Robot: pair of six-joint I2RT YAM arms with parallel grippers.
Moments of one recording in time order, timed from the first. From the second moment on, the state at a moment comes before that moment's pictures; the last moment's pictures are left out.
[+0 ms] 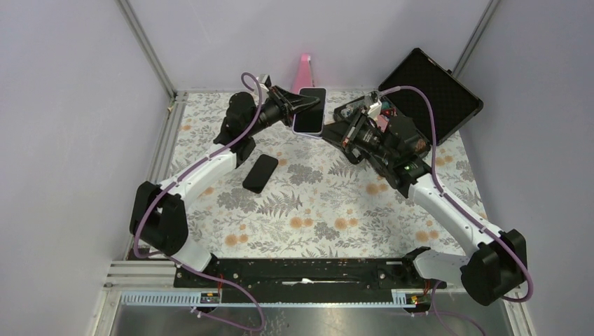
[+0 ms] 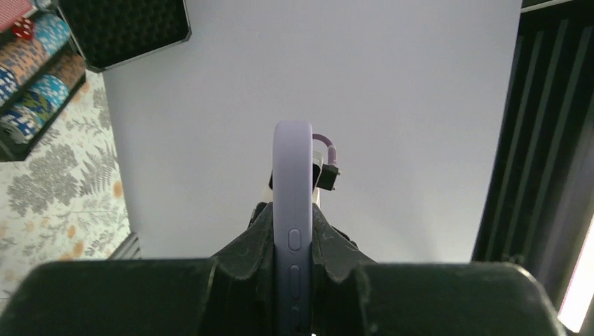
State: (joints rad) left arm -0.50 1.54 1.20 0.47 0.53 -1.70; right arm 0.48 1.21 0.95 0.28 -0.51 1.26
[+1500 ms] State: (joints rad) left arm -0.98 1.30 1.38 -0.48 -0.03 -0.01; right arm 0.48 1.17 1.08 -0.53 -0.38 1.04
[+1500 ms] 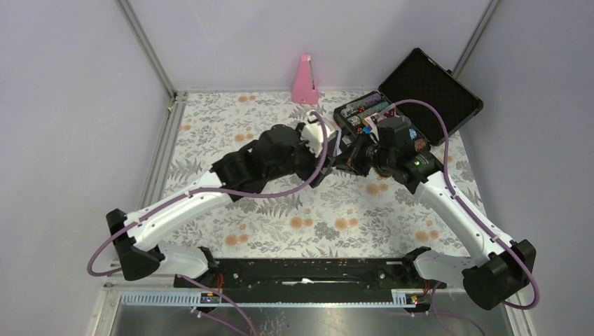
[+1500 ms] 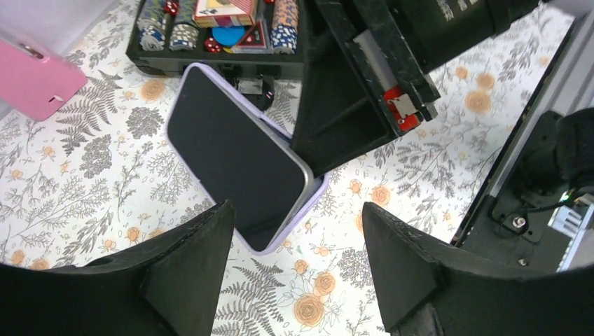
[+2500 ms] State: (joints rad) left arm -1.04 1.42 1.45 -0.52 -0.17 0.15; right arm 0.48 1.17 1.07 -0.52 -0.43 1.10
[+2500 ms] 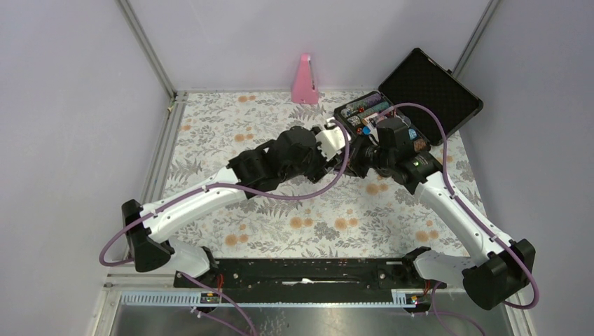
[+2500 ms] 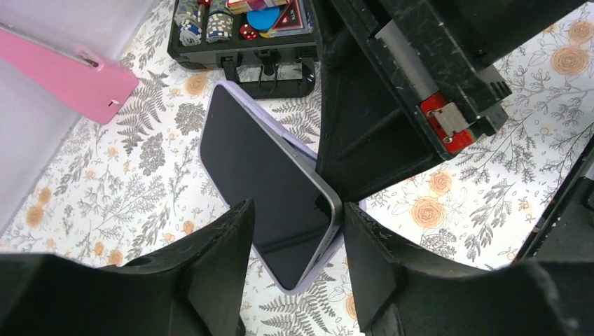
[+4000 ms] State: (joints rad) left arm -1.05 1.51 1.48 -0.52 -0.21 0.11; right arm 0.46 1.10 0.98 -0.48 -0.44 1.16
